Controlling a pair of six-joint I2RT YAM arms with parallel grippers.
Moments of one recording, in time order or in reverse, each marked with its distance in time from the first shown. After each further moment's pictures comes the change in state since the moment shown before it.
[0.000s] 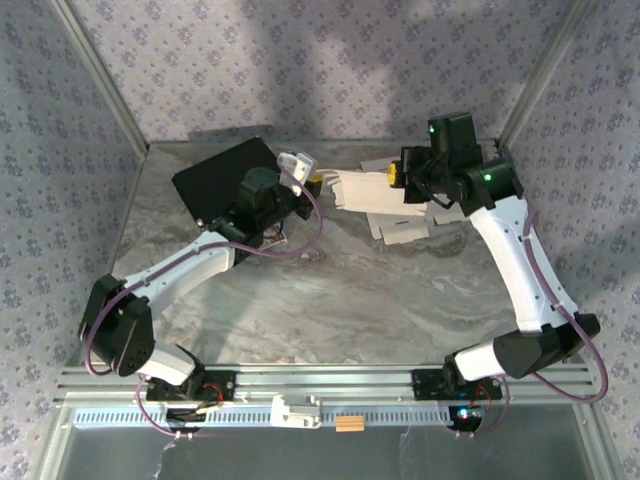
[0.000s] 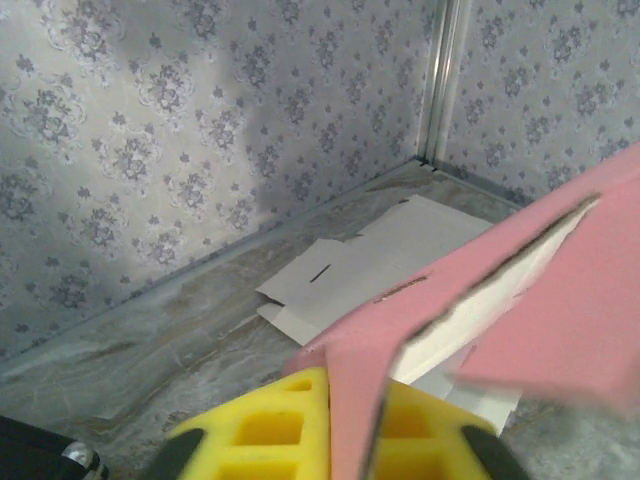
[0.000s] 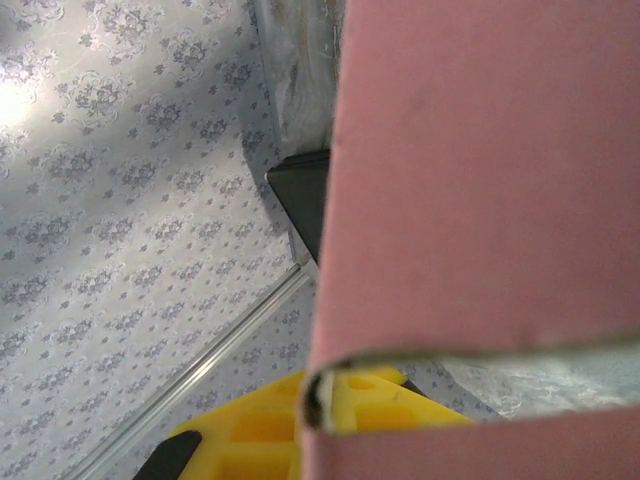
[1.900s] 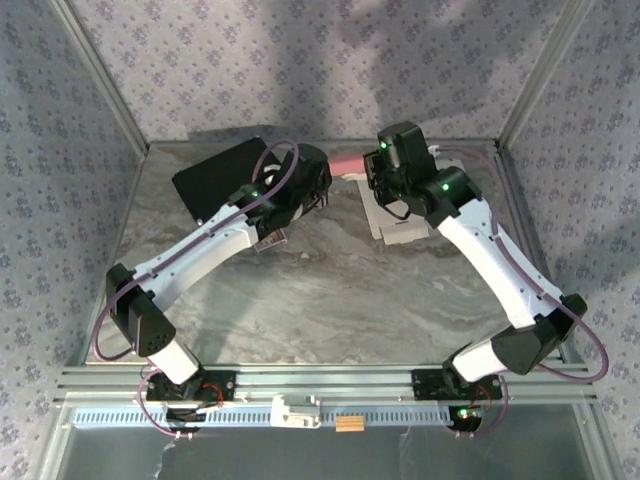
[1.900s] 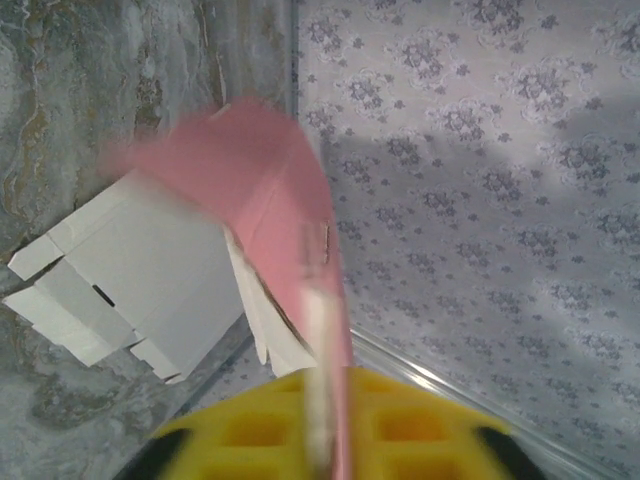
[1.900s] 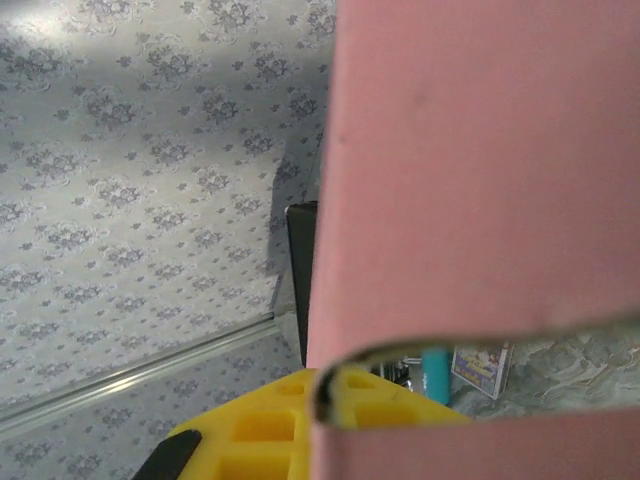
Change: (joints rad) left arm -0.172 0.163 0.539 -0.711 -0.475 -2.086; right arm 0.240 0.045 -0.046 0.182 0.389 -0.221
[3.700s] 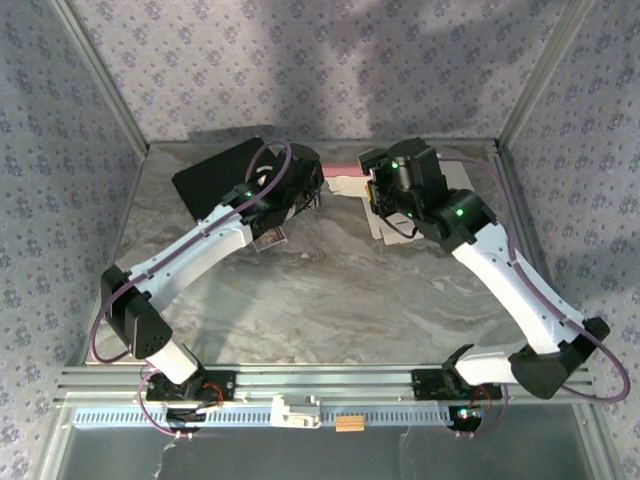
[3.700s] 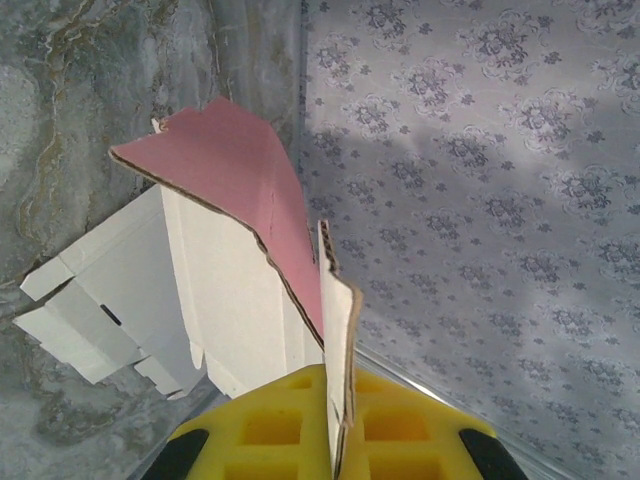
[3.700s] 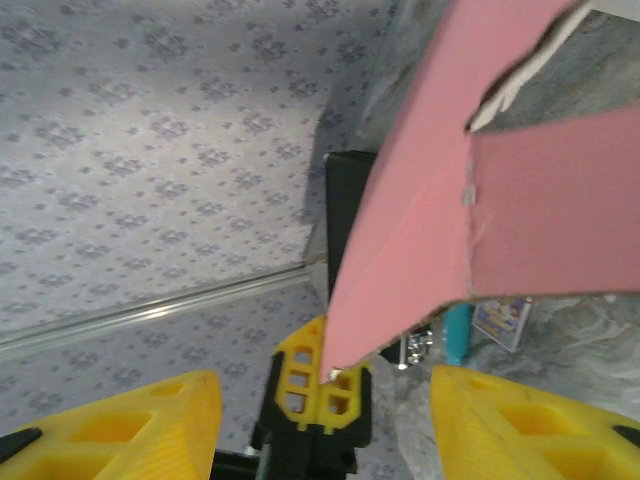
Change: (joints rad) left arm 0.027 -0.020 -0.038 -0.005 0.007 -0.003; right arm 0.075 -0.139 -0.137 0.097 -0.009 -0.032
